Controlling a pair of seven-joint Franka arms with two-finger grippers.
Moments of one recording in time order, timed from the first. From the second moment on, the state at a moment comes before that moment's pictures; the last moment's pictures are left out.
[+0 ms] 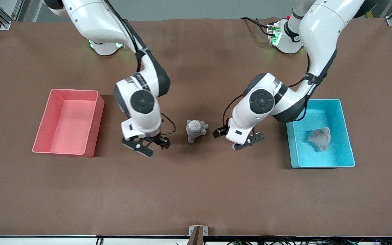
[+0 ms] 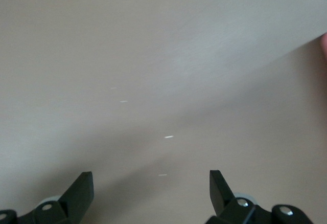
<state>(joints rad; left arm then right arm) -0.13 0.65 -0.57 -1.57 0.19 2.19 -1.13 0.59 0.59 -0.13 -1.48 -0.06 2.05 0.90</state>
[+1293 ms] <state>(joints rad) -0.50 0.82 -0.37 -1.49 0.31 2.41 -1.24 -0.04 0.34 -0.13 -1.44 -0.04 1.58 -0.10</state>
